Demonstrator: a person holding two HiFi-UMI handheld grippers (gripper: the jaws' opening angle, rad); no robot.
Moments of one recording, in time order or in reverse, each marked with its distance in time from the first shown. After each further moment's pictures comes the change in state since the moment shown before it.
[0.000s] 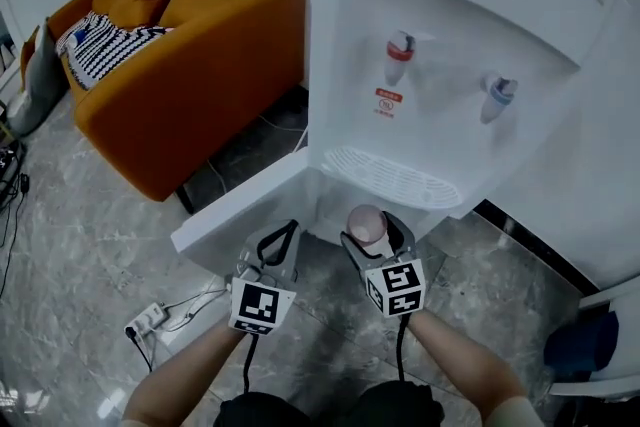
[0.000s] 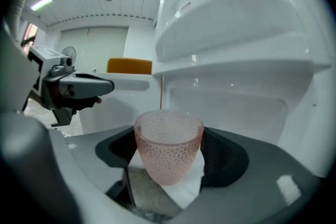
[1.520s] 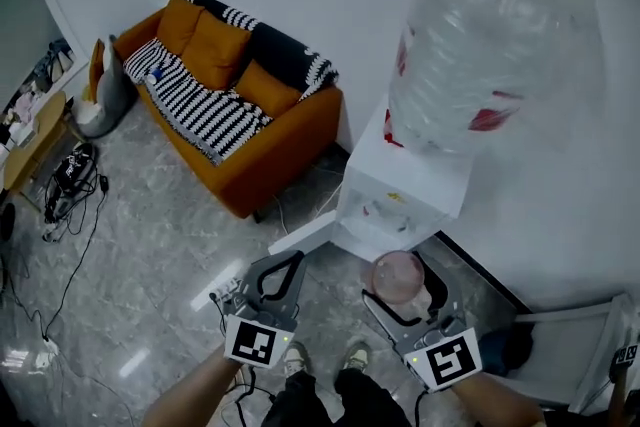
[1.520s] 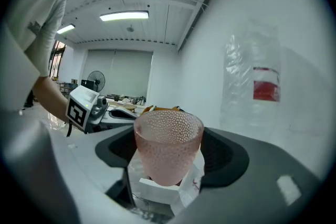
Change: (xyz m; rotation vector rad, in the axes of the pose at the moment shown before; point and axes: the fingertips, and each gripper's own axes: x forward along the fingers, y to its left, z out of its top) left arm -0.216 0.144 0.564 -0.070 -0.018 0.030; right arm -0.329 0.101 0.641 -0.142 -0.088 0.237
